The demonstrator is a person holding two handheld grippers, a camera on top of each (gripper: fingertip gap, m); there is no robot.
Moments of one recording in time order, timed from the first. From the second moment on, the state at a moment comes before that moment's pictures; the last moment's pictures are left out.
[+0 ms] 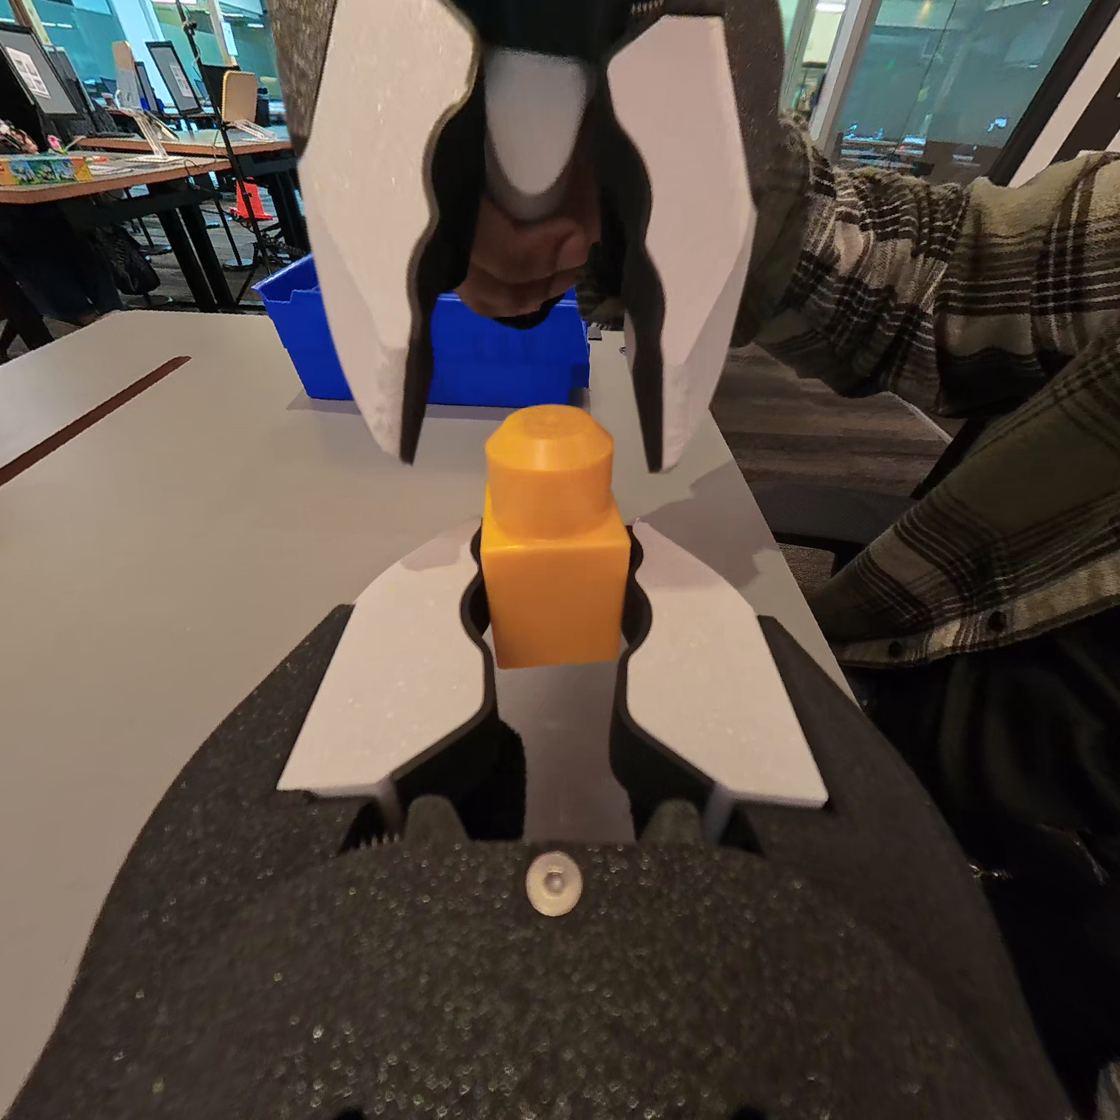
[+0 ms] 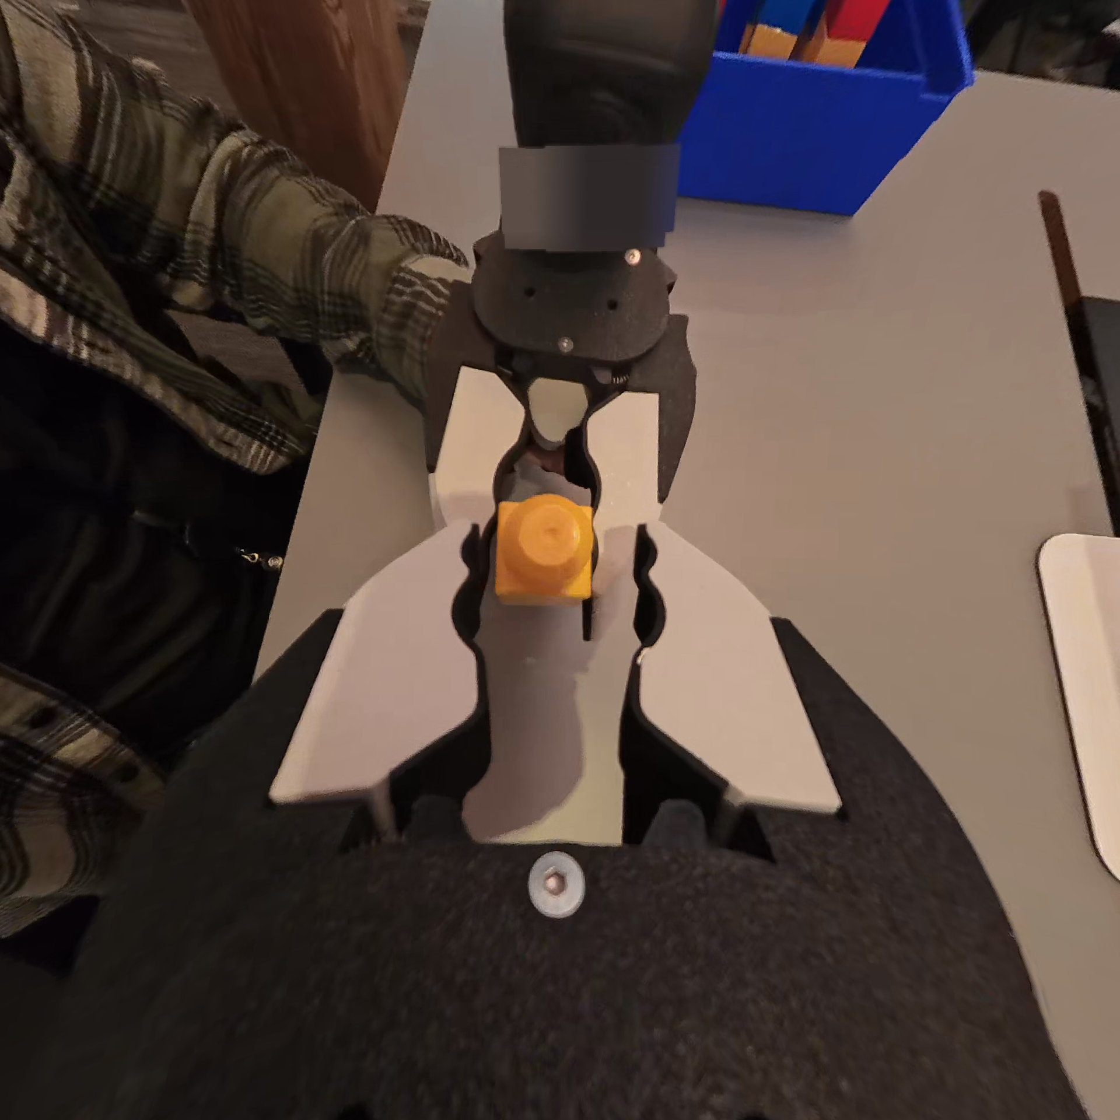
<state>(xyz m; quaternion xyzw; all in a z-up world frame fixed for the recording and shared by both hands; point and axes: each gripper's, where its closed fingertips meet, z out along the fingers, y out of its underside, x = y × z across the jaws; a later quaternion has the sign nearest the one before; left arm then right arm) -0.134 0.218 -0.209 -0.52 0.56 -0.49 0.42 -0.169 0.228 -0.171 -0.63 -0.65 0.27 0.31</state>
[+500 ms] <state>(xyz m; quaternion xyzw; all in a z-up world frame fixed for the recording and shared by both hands) -0.132 0.225 -0.203 -0.53 0.53 -0.51 0.43 -0.039 0.266 -0.106 -0.74 -0.47 0.17 0.45</state>
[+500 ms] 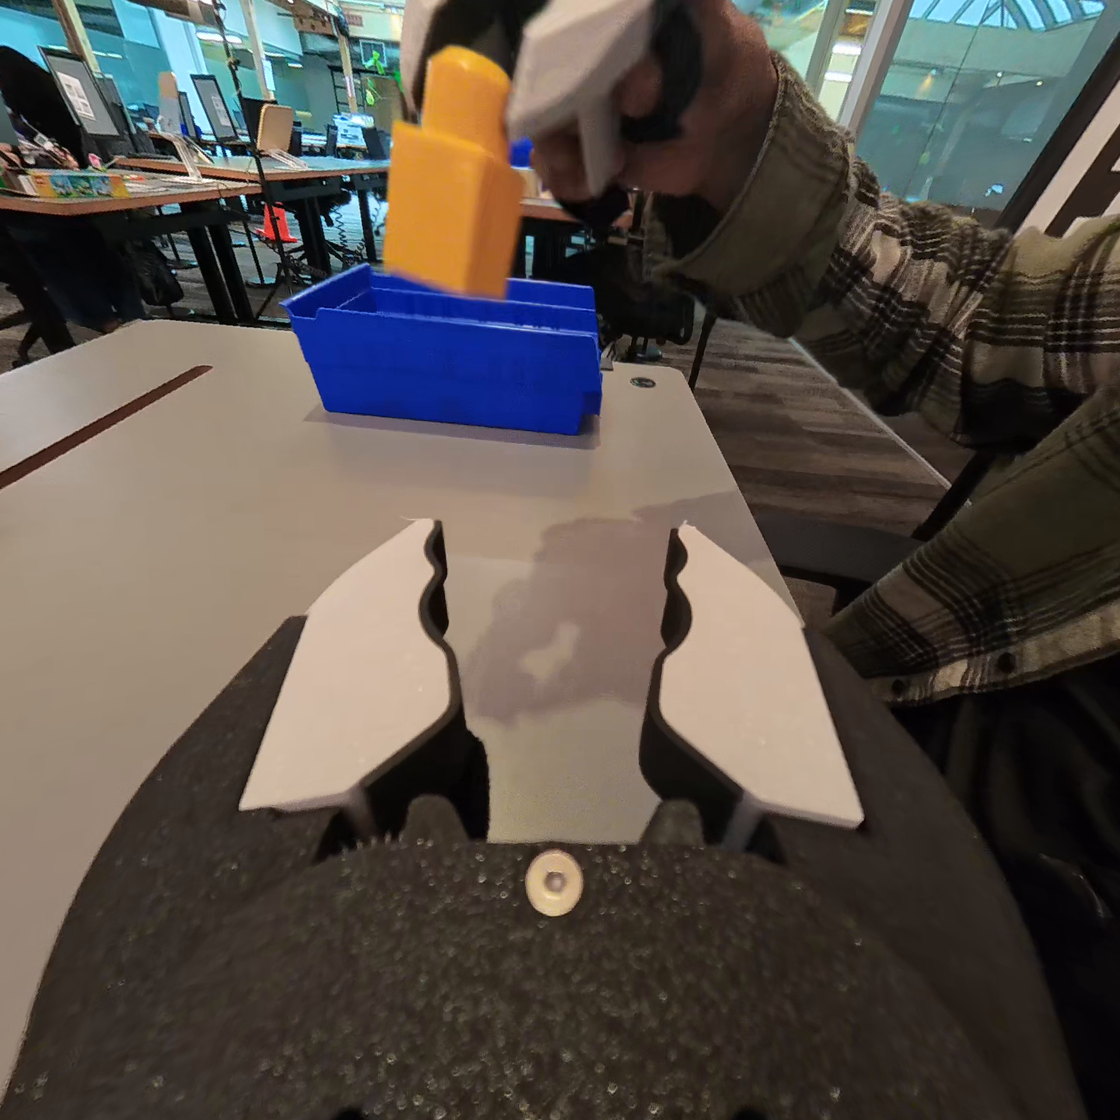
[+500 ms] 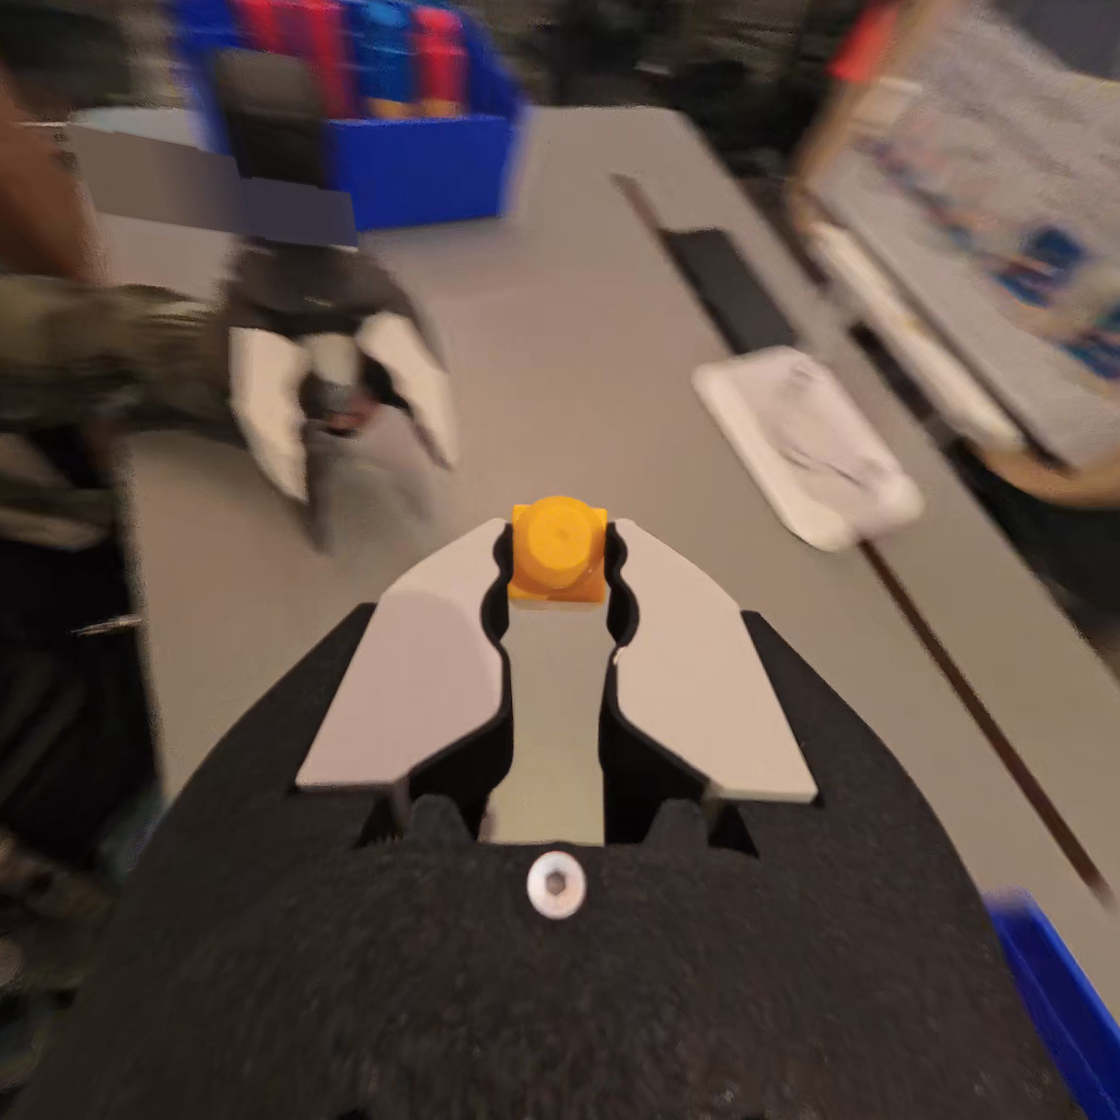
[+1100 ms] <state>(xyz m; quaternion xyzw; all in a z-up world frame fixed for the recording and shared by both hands) -0.129 0.229 -0.213 -0.54 0.53 -0.51 0.41 0.262 0.256 -0.242 -0.93 -0.07 0.06 0.36</state>
